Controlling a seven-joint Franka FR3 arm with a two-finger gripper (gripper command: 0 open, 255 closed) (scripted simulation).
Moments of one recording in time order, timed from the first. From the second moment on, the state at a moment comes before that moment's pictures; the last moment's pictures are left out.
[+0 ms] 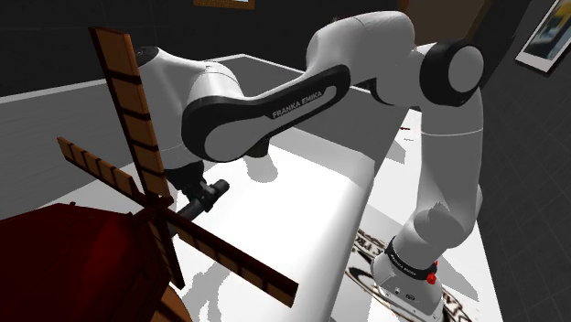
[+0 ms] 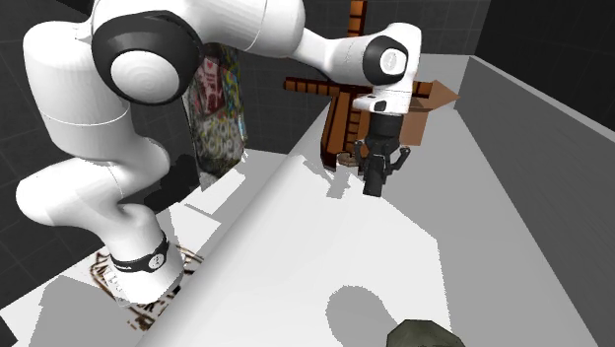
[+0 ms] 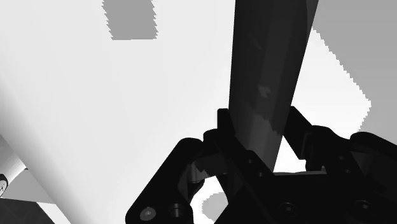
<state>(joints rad) -0.07 0.48 1.03 -1.68 -0.56 1.72 2.44</state>
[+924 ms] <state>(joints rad) -0.09 0.43 1.06 -1.57 -0.51 1.59 2.36</state>
